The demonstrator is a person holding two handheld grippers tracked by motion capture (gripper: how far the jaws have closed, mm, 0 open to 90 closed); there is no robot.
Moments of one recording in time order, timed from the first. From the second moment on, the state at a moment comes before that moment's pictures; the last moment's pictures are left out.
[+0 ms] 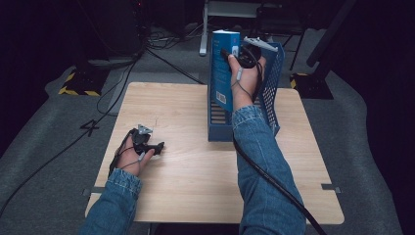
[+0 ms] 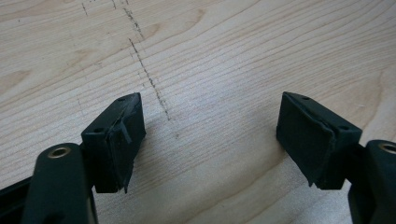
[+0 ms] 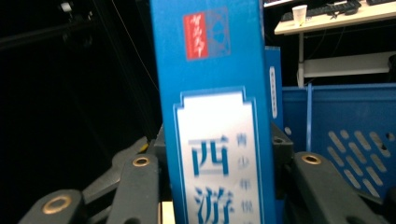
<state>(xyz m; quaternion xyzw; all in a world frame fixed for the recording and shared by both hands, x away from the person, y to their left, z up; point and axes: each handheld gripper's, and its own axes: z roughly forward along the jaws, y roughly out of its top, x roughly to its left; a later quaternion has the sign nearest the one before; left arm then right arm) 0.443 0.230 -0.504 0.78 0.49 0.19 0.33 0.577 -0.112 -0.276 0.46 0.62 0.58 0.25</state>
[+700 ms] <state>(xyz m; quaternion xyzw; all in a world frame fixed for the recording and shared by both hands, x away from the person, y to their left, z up) 0.445 0.228 -0.504 0.78 0.49 0.19 0.33 0.582 -0.089 -0.355 0.47 0.68 0.50 0.26</state>
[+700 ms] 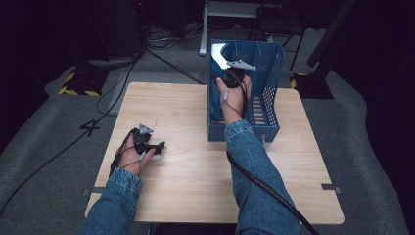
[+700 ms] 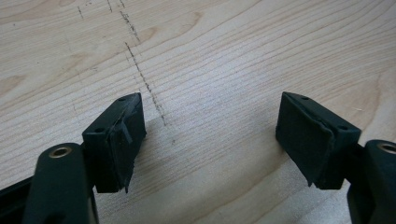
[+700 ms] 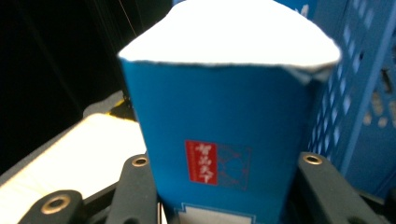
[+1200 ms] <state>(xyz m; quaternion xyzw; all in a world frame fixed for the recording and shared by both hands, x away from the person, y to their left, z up) 0.442 0.226 -0.504 0.78 0.49 0.19 0.33 0.562 -0.090 -0.376 0.45 0.66 0.52 0.31</state>
